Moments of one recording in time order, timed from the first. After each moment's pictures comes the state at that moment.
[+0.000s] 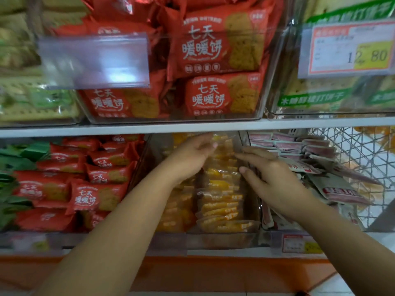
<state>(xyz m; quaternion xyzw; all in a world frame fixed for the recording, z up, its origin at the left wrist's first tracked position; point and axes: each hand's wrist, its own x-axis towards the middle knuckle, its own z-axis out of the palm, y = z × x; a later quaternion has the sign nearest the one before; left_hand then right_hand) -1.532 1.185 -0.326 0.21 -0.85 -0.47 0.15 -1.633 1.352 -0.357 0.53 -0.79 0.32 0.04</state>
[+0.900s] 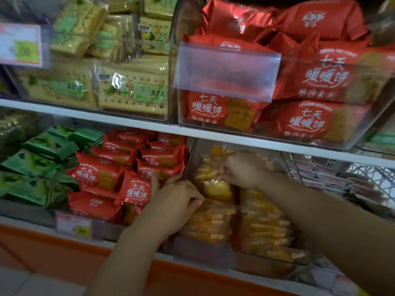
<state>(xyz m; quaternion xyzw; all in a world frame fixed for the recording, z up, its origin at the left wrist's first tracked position) -1.408 1.135 -0.371 0.28 -0.94 -0.17 0.11 -1.607 1.190 -0.337 0.62 -0.78 -0.02 0.05</state>
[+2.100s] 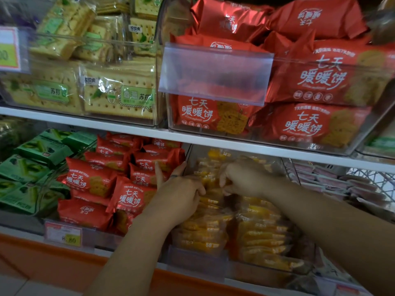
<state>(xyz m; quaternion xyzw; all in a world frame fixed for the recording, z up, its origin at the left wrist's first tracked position) -1.444 1.126 -0.368 0.29 -0.94 -0.10 0.12 -1.619 1.198 -0.340 0.66 -0.75 -0.04 0.01</state>
